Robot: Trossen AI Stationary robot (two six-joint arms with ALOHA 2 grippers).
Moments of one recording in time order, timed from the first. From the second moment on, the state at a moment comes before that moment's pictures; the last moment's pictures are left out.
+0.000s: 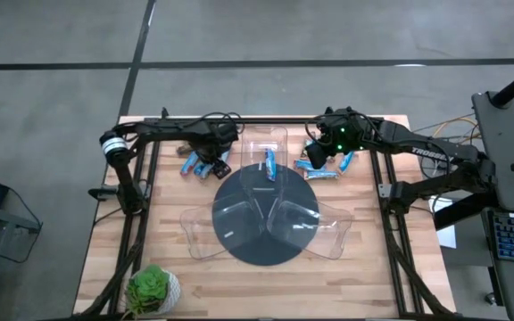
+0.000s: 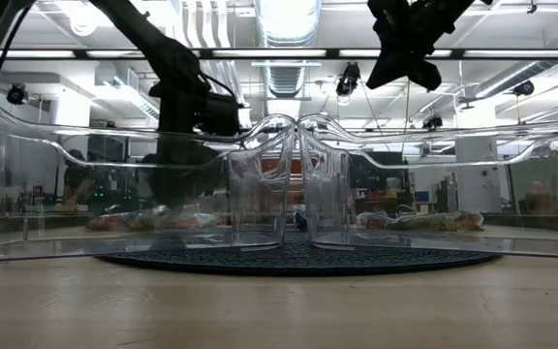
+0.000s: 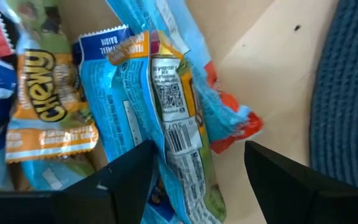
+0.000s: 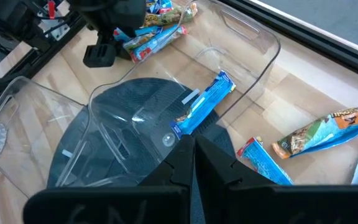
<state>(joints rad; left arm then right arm) 0.53 1.78 1.16 -0.90 -0.04 -0.17 -0.36 1.19 1.10 -0.65 -0.03 0.52</state>
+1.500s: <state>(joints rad) 0.53 1.81 1.19 -1.05 -0.02 -0.11 -0.34 1.19 1.10 -0.65 -0.02 0.52</state>
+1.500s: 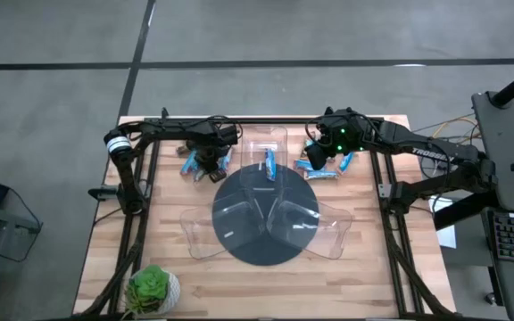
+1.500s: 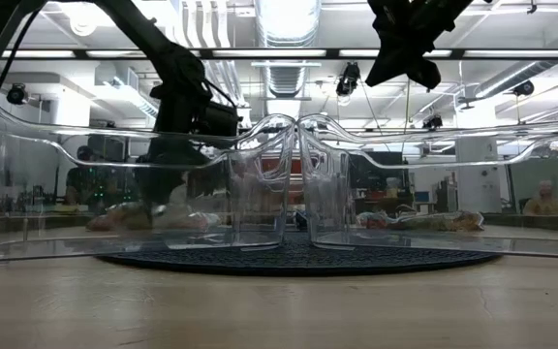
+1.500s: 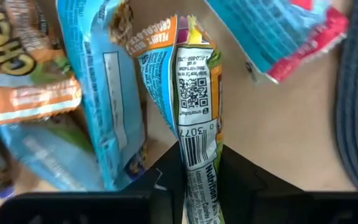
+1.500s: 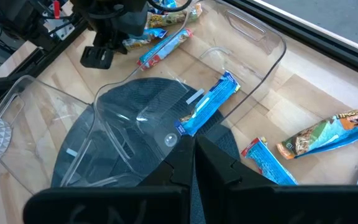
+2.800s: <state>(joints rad) 0.25 1.65 1.76 -0.75 0.37 -0.15 -0.38 0.88 1.13 -0.99 0.09 0.49</state>
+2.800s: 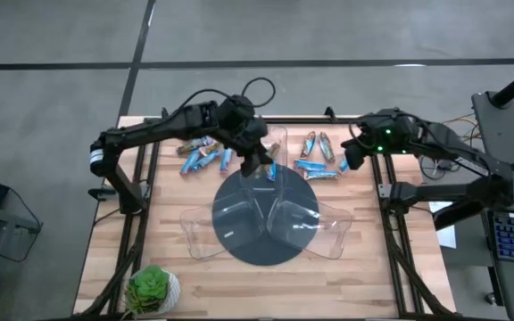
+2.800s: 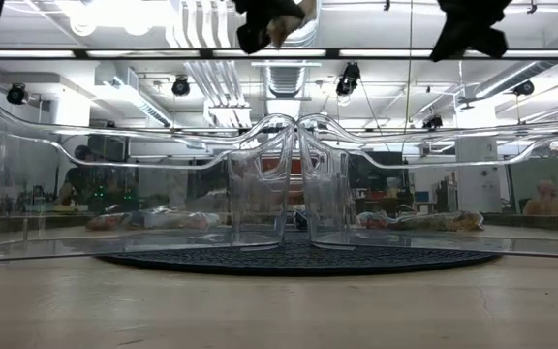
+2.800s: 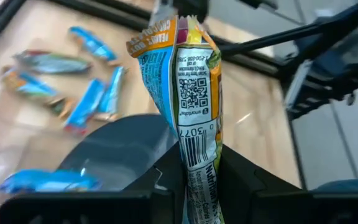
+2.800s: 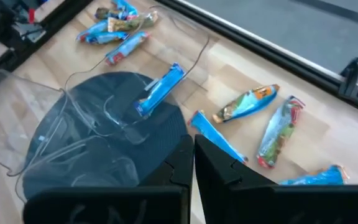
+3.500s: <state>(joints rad) 0.06 1.71 1.76 -0.56 0.37 -0.44 -0.38 0.88 1.12 -0.99 0.09 0.50</state>
